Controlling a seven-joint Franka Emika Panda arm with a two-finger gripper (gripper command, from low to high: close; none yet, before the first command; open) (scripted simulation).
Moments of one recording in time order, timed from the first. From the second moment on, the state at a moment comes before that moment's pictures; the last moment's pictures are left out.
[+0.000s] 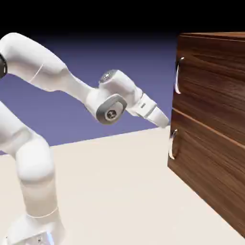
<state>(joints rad) -0.04 -0.59 0.05 -2.78 0.12 3.03 0.66</state>
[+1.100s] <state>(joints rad) -0.66 -0.78 0.70 -2.39 1.55 3.01 -0.30</state>
